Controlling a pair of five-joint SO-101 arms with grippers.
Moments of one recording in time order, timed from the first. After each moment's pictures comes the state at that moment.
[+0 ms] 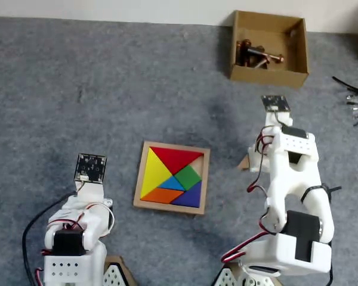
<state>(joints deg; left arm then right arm) -5.9 -104.5 96.0 75.9 -1.0 7.2 -2.7 33.8 55.8 17.2</state>
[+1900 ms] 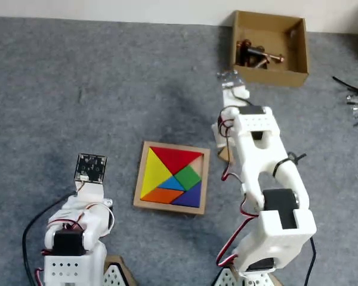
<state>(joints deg) -5.9 -104.5 96.0 75.9 -1.0 -10.0 9.5 14.3 54.9 12.3</state>
